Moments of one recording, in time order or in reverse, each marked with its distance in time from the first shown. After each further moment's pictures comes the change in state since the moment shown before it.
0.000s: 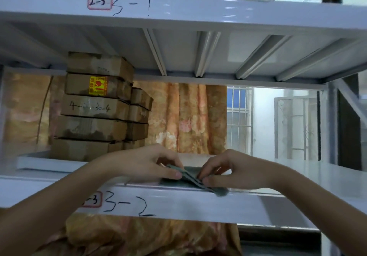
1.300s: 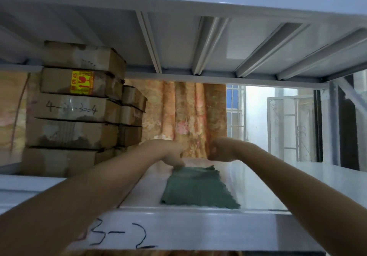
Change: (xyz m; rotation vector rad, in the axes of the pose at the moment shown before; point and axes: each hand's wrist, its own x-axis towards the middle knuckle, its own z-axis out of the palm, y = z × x) left_hand 0.114 -0.037 -0.014 0.667 -0.088 -0.330; right_hand 0.125 0.081 -0.026 -0.585 0.030 0.458
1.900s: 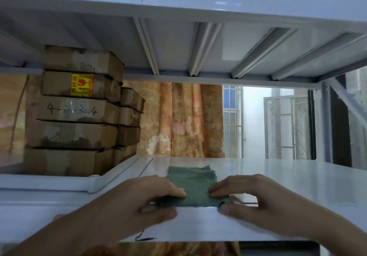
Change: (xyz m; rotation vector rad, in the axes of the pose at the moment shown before) left_hand -0.132 -0.012 0.056 -0.508 0.343 0.471; right_hand -0.170 -0.009 0.020 0.379 0.242 -0.471
